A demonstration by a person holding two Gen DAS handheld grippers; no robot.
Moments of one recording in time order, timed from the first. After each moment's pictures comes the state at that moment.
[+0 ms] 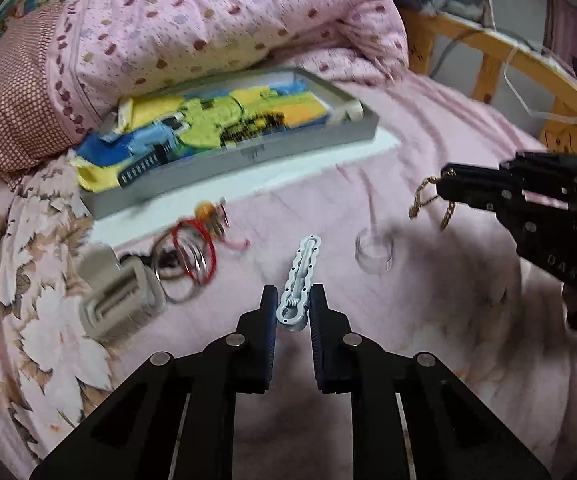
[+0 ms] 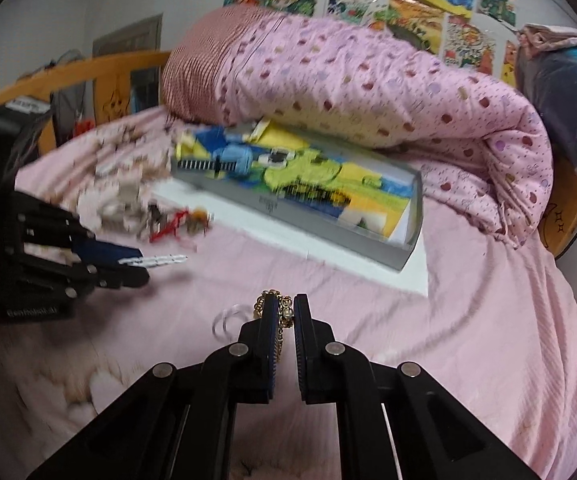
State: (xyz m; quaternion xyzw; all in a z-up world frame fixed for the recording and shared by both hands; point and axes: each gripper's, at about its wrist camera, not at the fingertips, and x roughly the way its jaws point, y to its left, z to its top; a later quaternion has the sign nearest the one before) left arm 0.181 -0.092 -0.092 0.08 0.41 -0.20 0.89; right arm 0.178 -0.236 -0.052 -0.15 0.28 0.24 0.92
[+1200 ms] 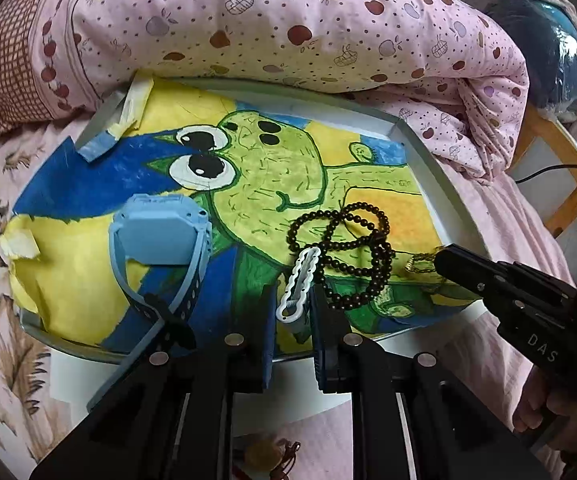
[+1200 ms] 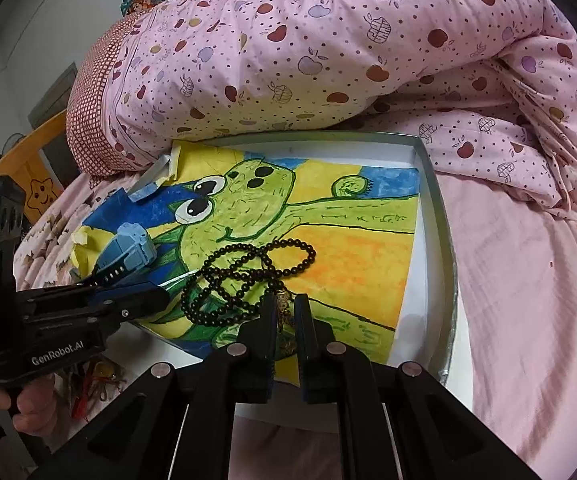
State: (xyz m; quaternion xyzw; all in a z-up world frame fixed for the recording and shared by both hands) left arm 0.363 -0.057 -0.098 -0.07 0.45 -0.15 0.88; right arm 0.364 -0.231 -0.066 0.00 0.37 0.21 0.90
